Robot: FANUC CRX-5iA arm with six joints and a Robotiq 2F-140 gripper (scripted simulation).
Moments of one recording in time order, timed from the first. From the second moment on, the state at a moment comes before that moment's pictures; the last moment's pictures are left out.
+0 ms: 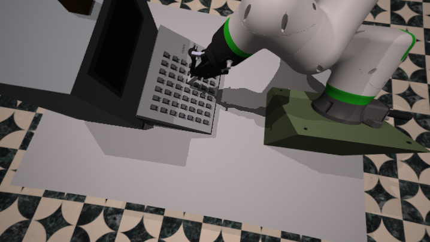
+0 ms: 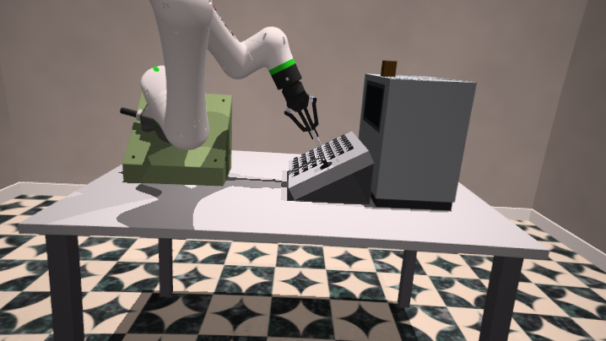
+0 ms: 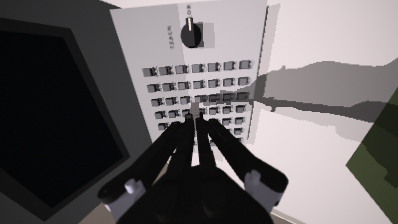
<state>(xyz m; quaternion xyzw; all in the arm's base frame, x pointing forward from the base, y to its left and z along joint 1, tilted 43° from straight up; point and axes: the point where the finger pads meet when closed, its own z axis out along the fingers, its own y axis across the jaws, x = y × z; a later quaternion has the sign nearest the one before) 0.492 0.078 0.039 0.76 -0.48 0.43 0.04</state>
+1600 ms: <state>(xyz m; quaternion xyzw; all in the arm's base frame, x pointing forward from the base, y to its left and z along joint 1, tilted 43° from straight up) 0.522 0.101 0.018 0.76 -0.49 0.43 0.03</state>
